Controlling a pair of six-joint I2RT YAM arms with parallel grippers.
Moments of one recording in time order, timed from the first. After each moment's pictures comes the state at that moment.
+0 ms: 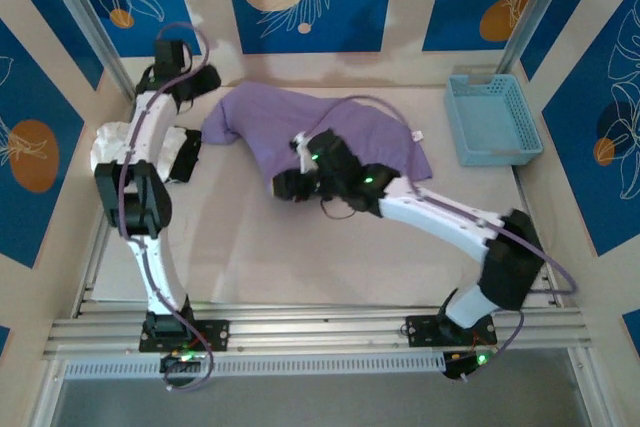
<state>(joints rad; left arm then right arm) 0.00 2.00 1.86 -0.57 0.07 -0.37 0.88 1.57 1.27 -0.35 -0.22 0.59</state>
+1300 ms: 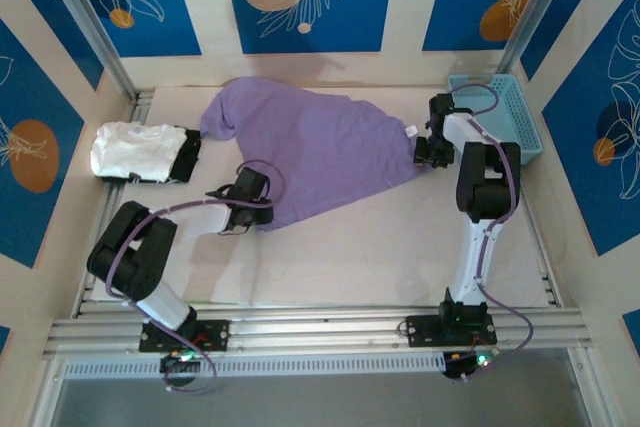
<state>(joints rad) -0.52 1.61 0.76 -0.21 -0.09 -0.51 -0.03 2.16 1.64 -0.84 0.01 0.16</state>
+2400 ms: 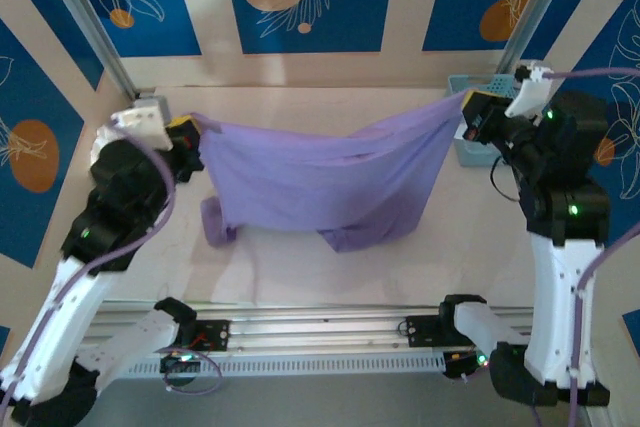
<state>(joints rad) -0.46 0.91 1.28 -0.52 -0.31 -0.27 -0.03 1.04 1.63 -0.82 -0.32 0.32</state>
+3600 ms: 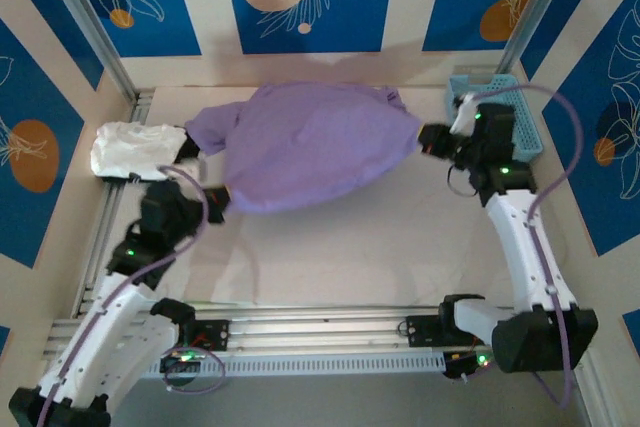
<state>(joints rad) -0.37 0.66 0.58 -0.45 0.16 -0.45 0.02 1.15 1.05 -0.56 -0.42 0.43</state>
